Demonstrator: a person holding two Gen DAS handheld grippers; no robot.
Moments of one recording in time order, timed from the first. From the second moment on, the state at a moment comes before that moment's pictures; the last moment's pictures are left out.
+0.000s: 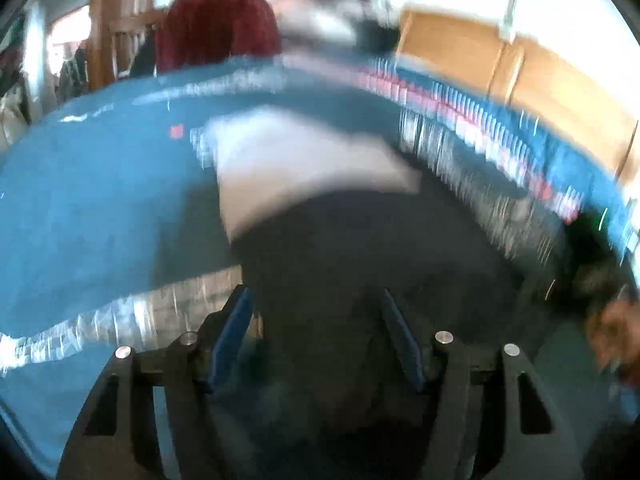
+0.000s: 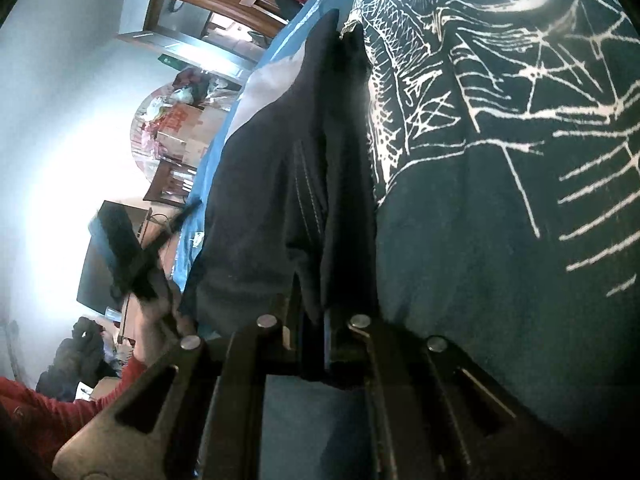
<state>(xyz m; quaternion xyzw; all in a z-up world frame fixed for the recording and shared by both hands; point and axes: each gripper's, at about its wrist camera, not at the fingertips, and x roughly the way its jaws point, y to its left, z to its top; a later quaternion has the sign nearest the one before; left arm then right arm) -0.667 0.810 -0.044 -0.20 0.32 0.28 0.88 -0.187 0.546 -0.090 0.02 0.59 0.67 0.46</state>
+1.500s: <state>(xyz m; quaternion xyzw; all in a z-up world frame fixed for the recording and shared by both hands) -0.773 0.640 -0.098 -0.23 0.43 0.46 0.75 -0.314 0.418 -0.044 -0.34 0.38 0.52 0.68</state>
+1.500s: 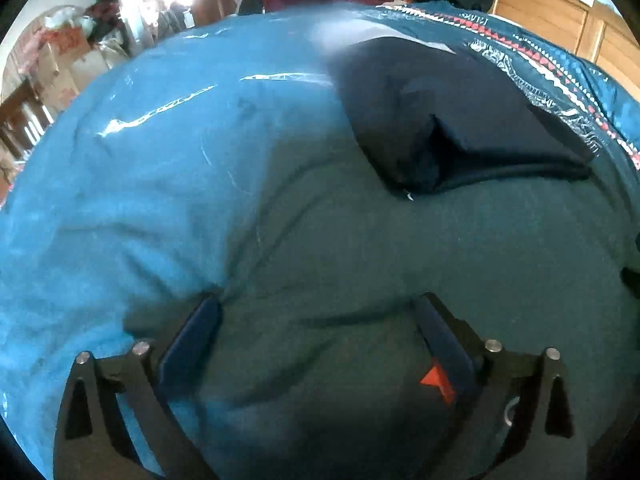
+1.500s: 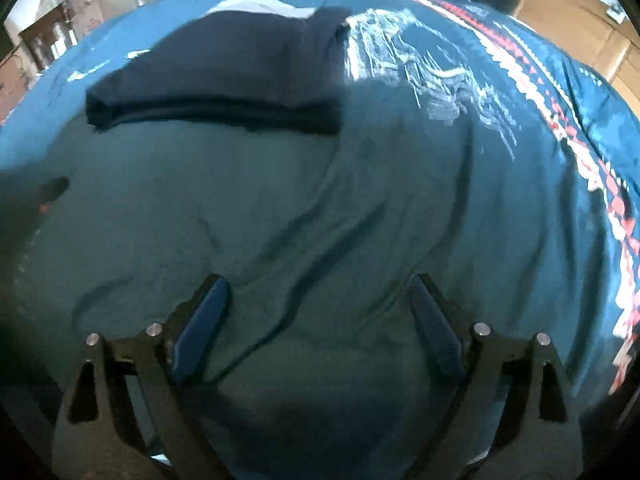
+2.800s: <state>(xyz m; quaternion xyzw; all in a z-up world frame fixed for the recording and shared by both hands) -0.760 0.649 -0.105 -0.21 0.43 0.48 0.73 -0.294 0.421 -0.056 -0.28 0.41 0.54 0.68</state>
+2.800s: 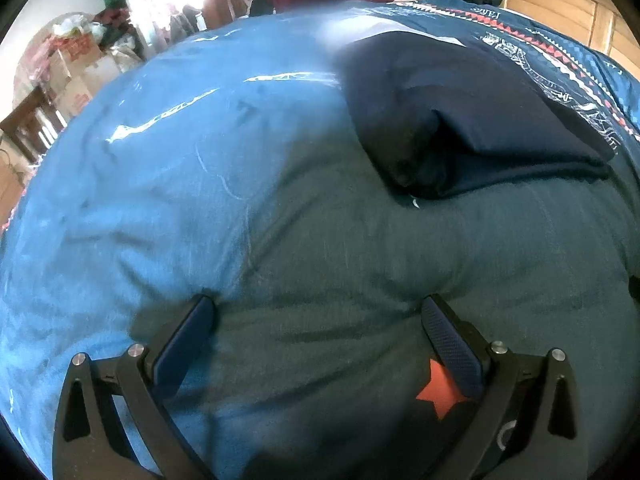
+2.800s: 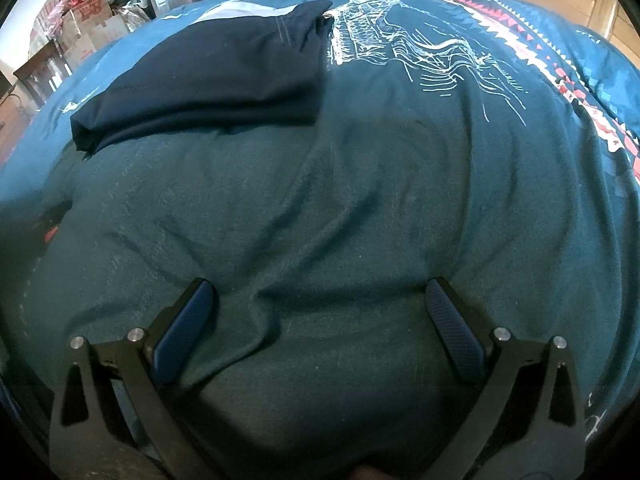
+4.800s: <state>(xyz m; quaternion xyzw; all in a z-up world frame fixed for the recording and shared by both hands) -0.766 0.647 -0.110 -0.22 0.41 0.48 0.75 -0.292 0.421 -0.057 -0.28 0.41 0.54 0.67</state>
